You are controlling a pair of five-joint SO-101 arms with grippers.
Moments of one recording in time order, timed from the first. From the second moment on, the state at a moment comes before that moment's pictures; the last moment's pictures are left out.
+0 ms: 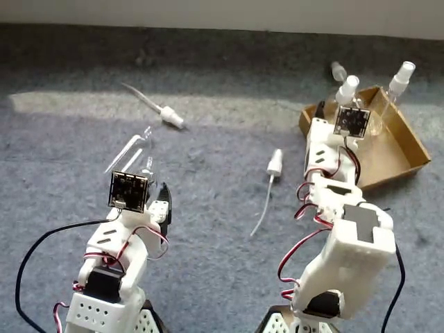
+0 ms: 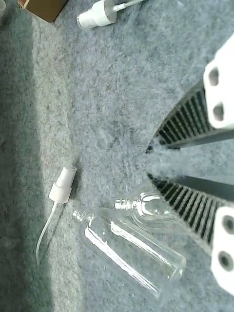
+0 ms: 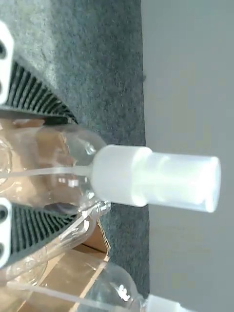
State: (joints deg) left arm 8.2 -104.3 95.9 46.5 7.9; right arm 7.5 19.2 42.6 -47.0 3.1
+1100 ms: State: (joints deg) left arm 8.2 -104.3 95.9 46.5 7.9; right arm 6.9 25.2 35.3 -47.1 3.1
